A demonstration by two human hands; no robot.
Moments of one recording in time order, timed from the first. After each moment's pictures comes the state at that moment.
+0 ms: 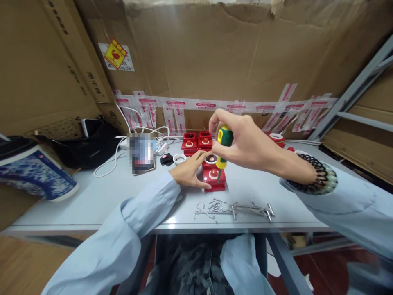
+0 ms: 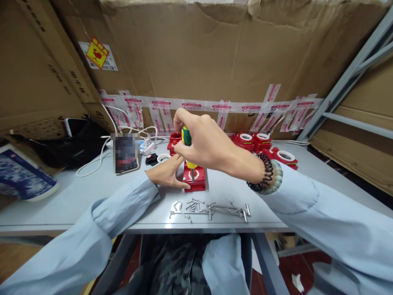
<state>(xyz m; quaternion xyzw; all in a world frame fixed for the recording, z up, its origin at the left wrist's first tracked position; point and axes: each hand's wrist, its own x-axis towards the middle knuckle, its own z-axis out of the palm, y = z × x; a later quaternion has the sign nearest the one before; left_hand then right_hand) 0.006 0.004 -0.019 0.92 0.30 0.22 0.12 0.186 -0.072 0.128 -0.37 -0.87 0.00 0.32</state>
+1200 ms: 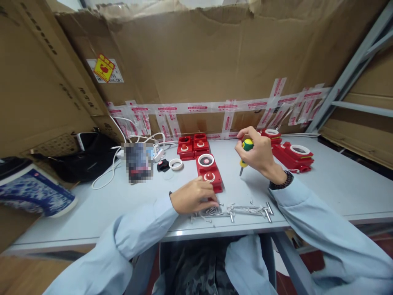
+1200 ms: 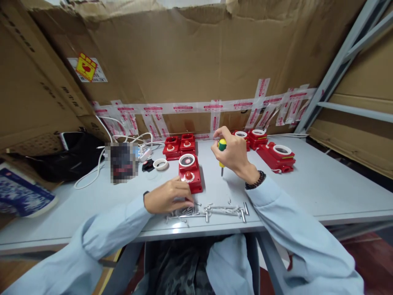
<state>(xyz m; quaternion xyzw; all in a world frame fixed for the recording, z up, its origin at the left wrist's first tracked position) 0.031 -0.052 -0.017 0.97 0.14 0.17 0.11 0.260 -0.025 0.038 -0.50 -0.72 -0.13 0.47</state>
